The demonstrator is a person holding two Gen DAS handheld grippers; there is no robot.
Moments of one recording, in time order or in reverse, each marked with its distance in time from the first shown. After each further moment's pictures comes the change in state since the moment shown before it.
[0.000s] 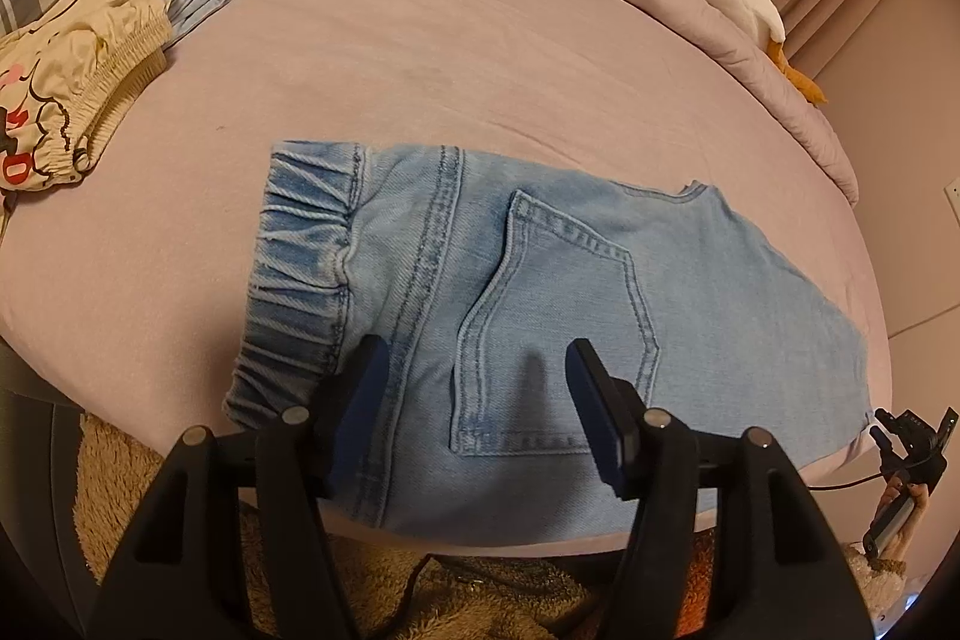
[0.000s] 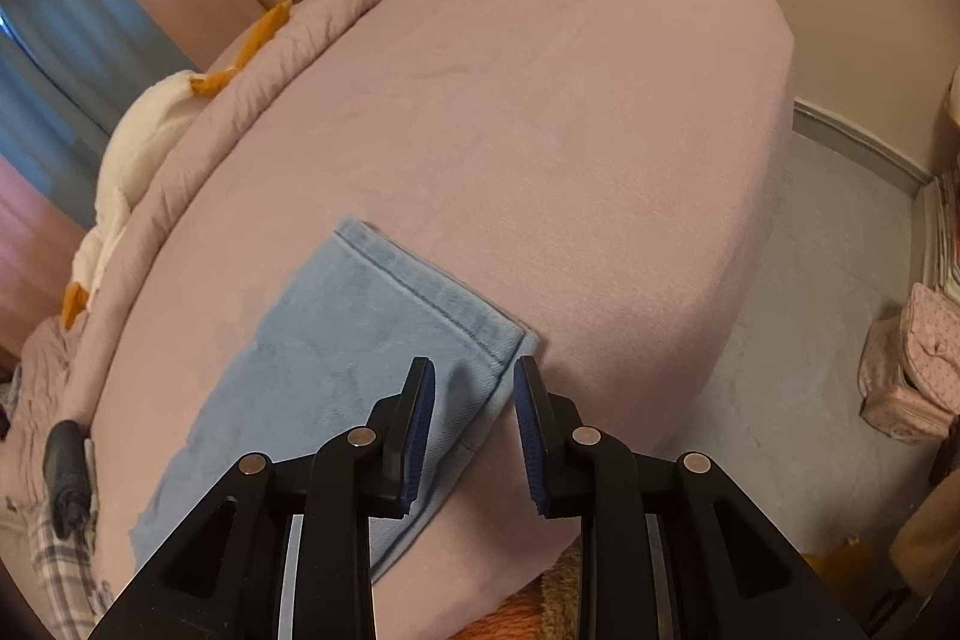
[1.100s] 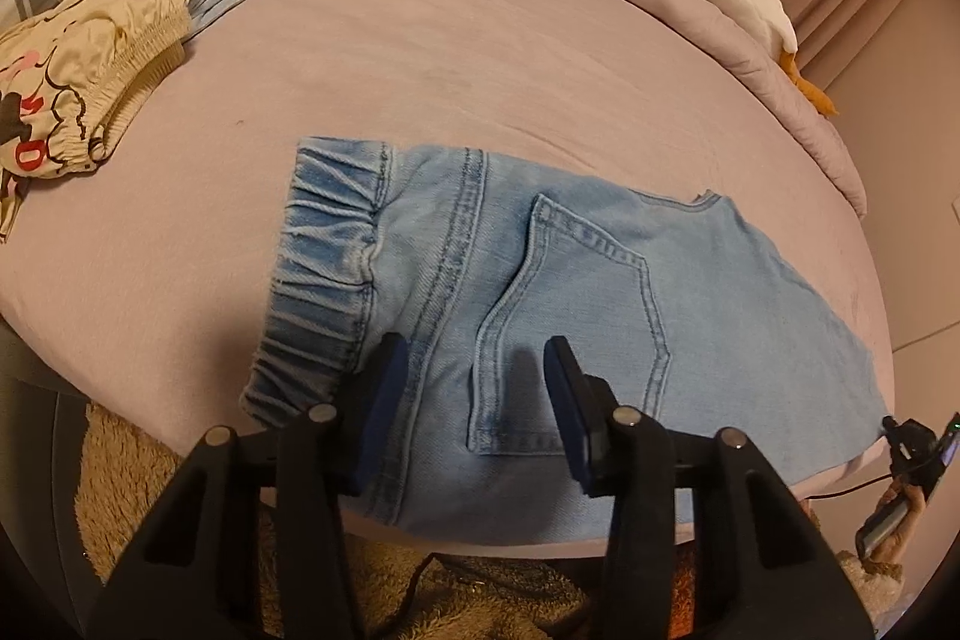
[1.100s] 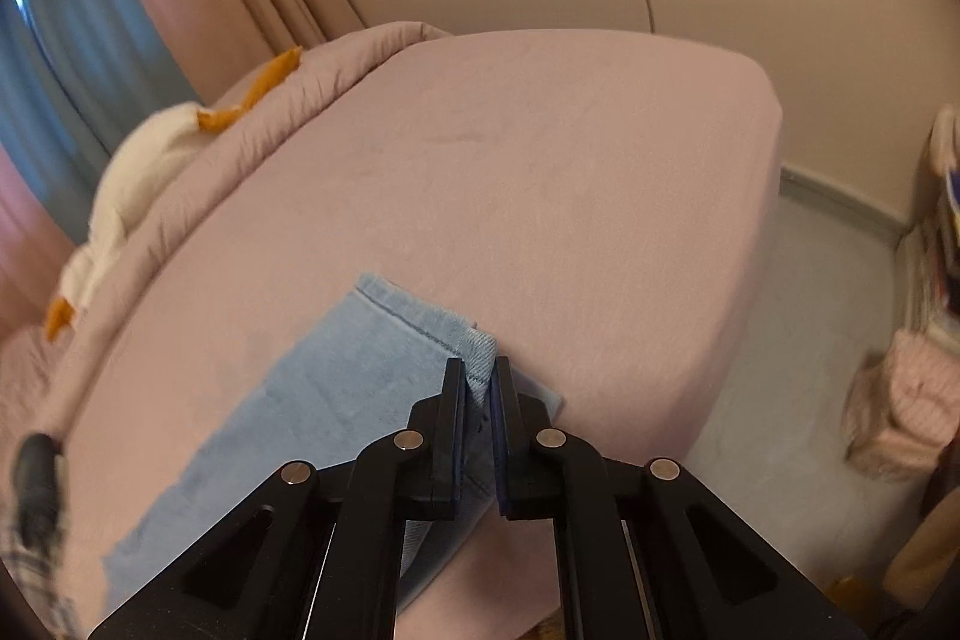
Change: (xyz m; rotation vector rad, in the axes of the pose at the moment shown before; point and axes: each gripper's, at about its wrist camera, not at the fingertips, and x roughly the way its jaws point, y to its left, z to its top) left arm -0.002 0.008 0.001 -0.027 -0.006 0.018; right arm -0.013 0.015 0.000 -0.059 -0.155 -0.072
